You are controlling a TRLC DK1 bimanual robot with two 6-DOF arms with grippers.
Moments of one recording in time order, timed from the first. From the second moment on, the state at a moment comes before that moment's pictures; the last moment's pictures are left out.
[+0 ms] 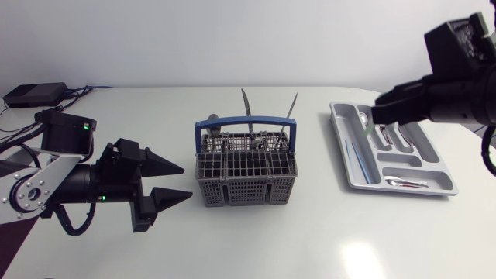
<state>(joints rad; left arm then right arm) -0.19 1.23 0.57 -0.16 0.77 0.65 0.31 1.02 1.05 -0.66 0.11 -0.07</state>
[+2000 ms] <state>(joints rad) -0.25 1.15 0.58 -0.22 0.73 0.62 0.25 1.26 0.86 -0.33 -0.13 -0.17</state>
